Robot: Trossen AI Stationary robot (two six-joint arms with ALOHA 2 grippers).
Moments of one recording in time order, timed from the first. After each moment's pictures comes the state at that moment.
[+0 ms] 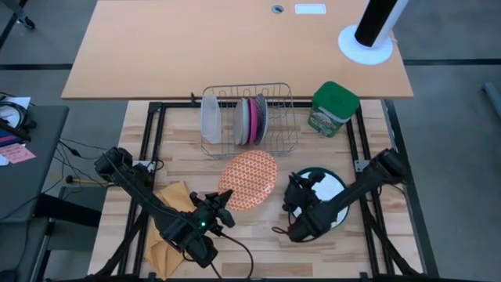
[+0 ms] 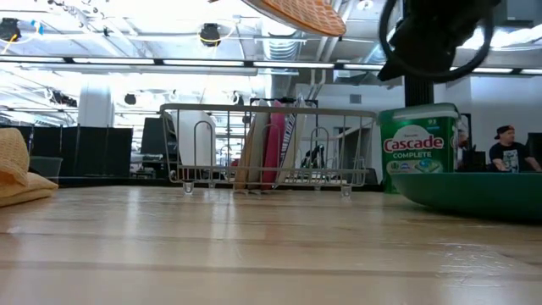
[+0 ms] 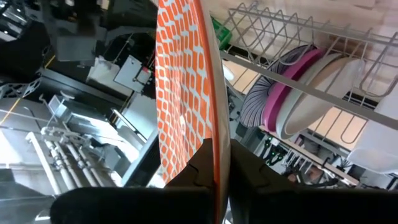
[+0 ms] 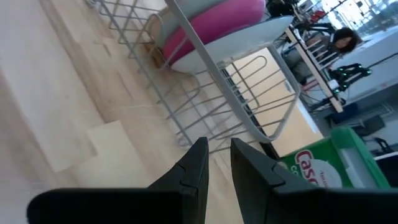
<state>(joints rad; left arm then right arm) -0.71 1.77 1.52 -1.06 -1.36 1.16 0.58 1.87 1.35 -1.40 1.15 1.14</state>
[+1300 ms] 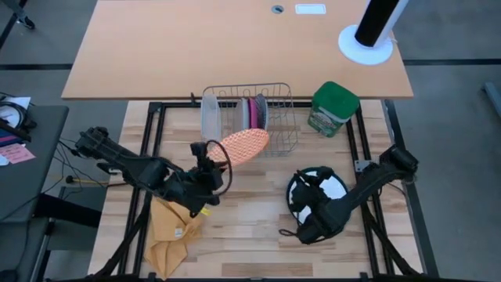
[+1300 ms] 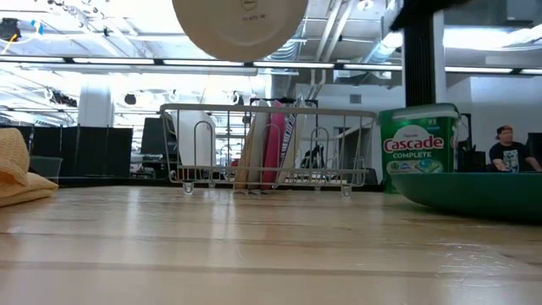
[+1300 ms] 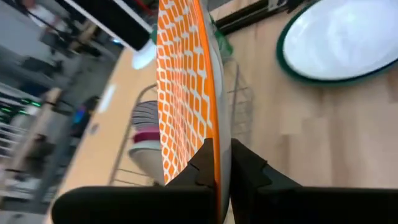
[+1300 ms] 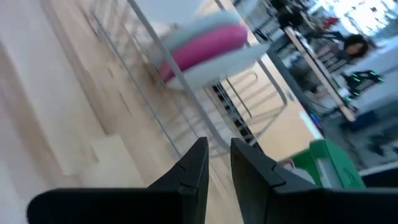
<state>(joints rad) -0.48 1.44 1.52 -0.88 -0.98 -0.02 0.64 1.78 1.46 -1.57 1.14 1.16</state>
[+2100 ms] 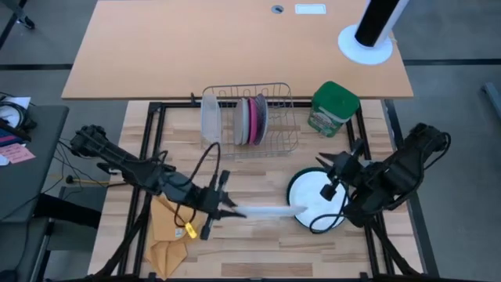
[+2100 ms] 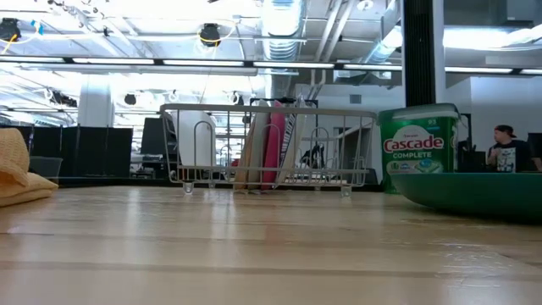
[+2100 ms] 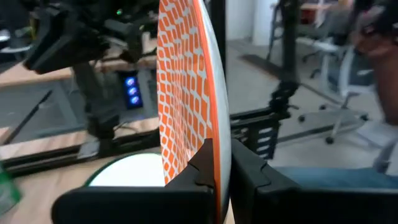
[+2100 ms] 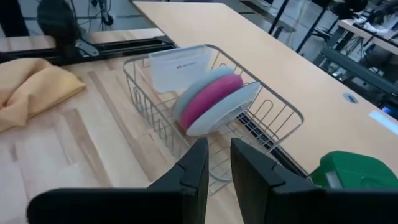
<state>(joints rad) -0.46 1.35 1.21 0.07 -0.23 0.04 0.71 1.39 1.61 -1.57 1.15 1.07</state>
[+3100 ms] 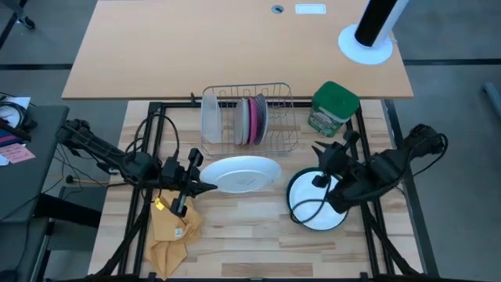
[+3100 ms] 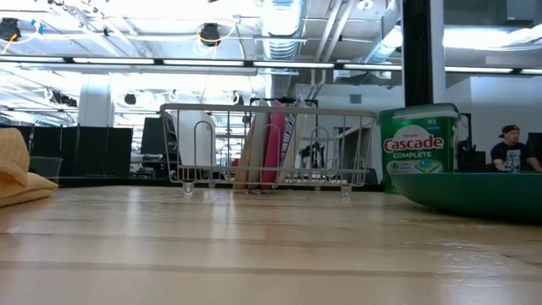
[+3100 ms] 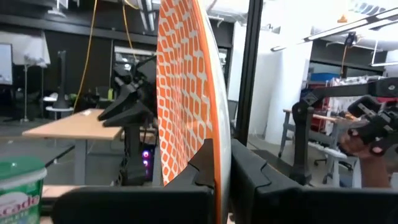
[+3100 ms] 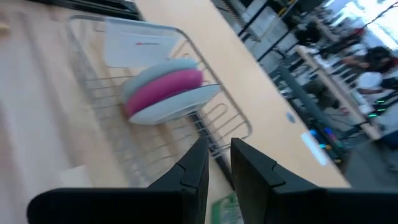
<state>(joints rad) -0.45 1.00 0.75 0.61 -0.30 0.00 0.57 1.41 1.61 -1.57 1.17 0.72</state>
